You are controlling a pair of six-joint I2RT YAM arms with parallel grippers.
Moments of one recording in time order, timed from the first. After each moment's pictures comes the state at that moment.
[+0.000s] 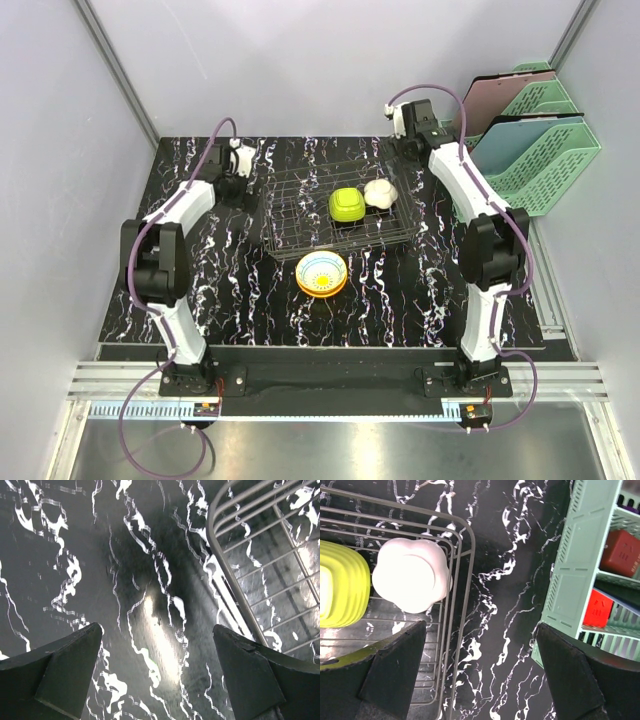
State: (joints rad) left arm -0.10 1.84 1.36 -0.42 0.11 0.23; right arm 0.27 2.05 1.97 -0.76 0.16 -0.21
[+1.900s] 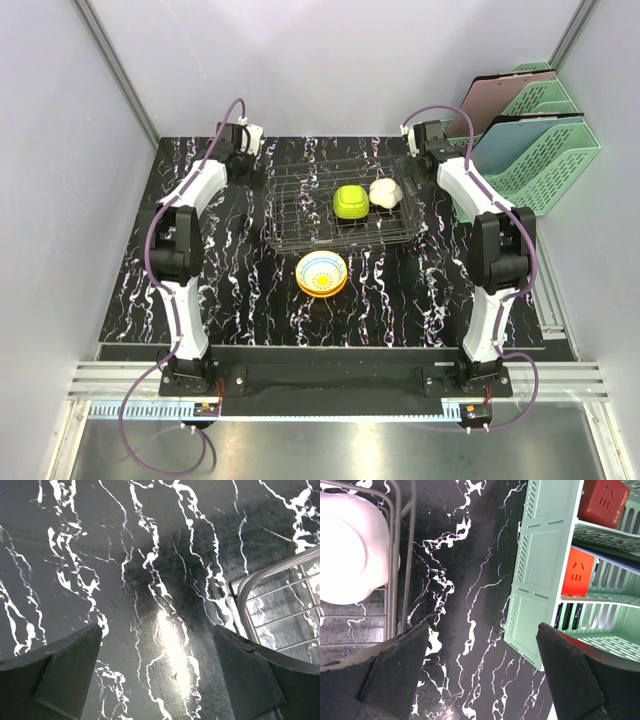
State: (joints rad) left arm -0.14 2.06 1.70 -0.48 0.01 0.21; right arm 0.21 2.00 1.69 -0.59 0.29 -0.26
